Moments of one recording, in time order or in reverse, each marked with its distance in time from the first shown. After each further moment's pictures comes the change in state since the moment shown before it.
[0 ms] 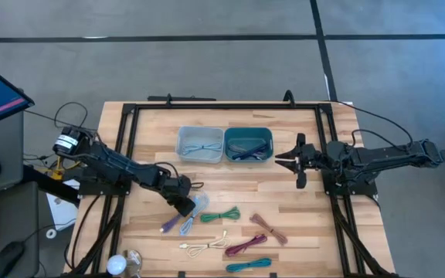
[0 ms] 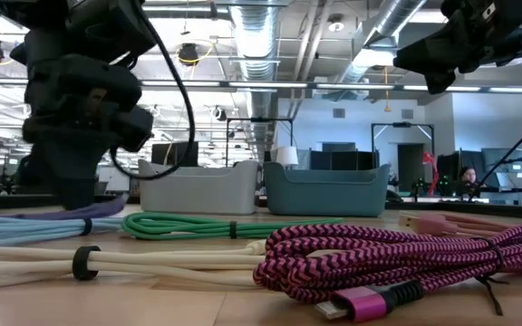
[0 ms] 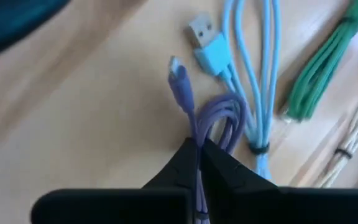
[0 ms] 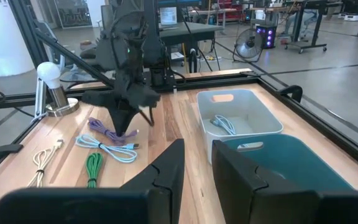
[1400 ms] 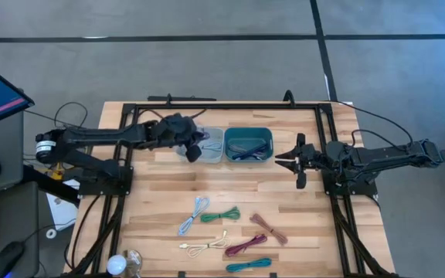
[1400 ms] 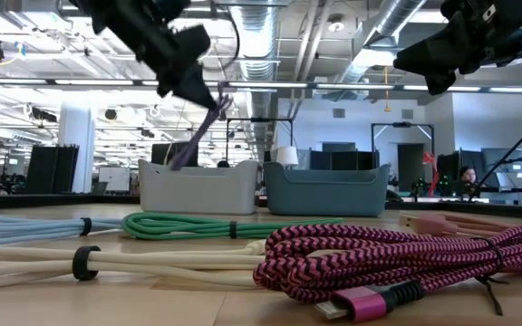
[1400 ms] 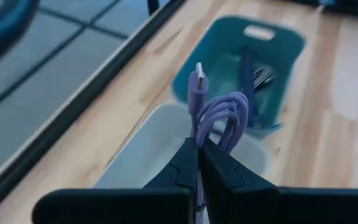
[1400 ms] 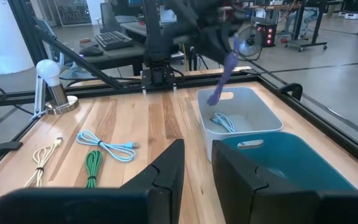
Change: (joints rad) left arm 0.511 -0.237 0.231 -0.001 -0.366 1.030; right arm 0.000 0.000 0.000 -0.009 0.000 0.000
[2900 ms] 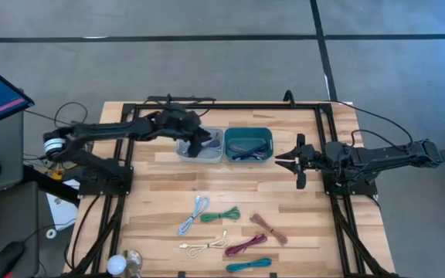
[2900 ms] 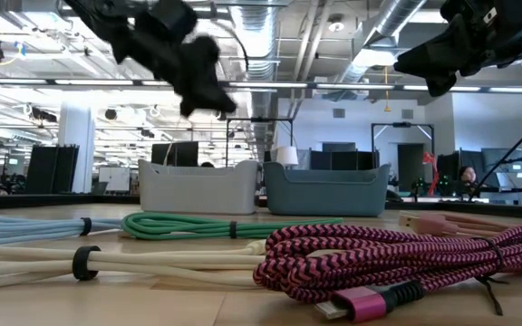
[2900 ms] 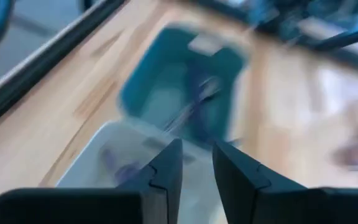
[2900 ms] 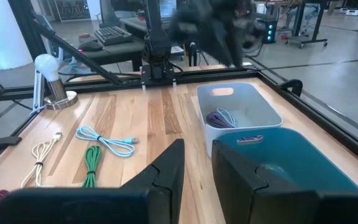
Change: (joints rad) left arm 0.164 0.099 -0.006 0.179 0.463 -0.002; right arm 0.000 0.000 0.000 -0.018 0.000 -0.002
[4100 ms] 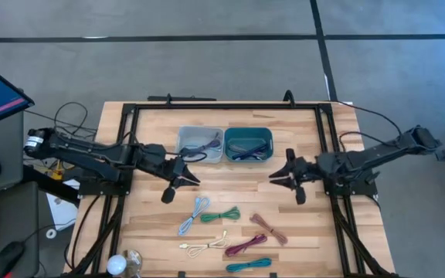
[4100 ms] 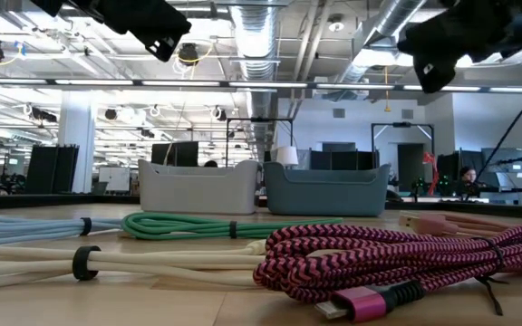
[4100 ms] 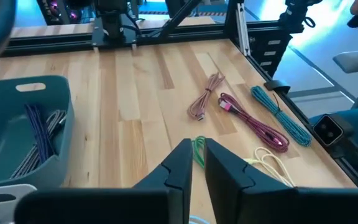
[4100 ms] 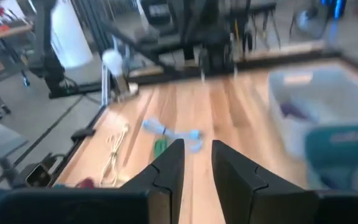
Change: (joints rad) left arm -0.529 -0.301 -0.156 -0.005 -0.109 0.127; right arm 0.197 0.207 0.032 0.156 -0.030 0.136
